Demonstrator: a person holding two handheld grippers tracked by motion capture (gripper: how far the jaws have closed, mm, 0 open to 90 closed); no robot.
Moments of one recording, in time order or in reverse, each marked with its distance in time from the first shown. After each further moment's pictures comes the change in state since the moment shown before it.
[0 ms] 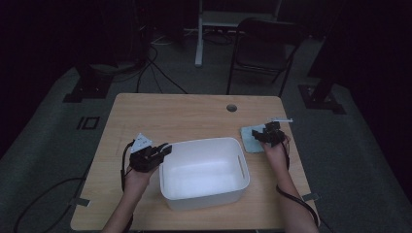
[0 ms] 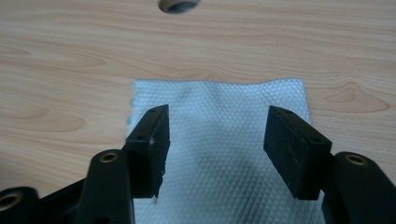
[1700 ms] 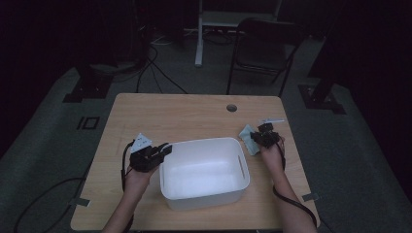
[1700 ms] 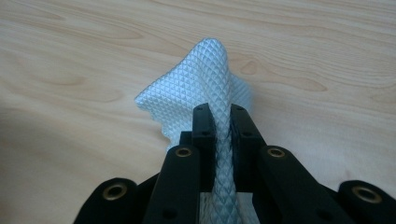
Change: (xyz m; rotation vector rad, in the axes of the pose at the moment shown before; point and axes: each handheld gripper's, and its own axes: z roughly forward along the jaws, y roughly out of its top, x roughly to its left) left arm 0.000 0.000 0.001 -0.005 -0.001 -0.005; right arm 0.024 0.000 -0.006 0.065 0.042 -0.106
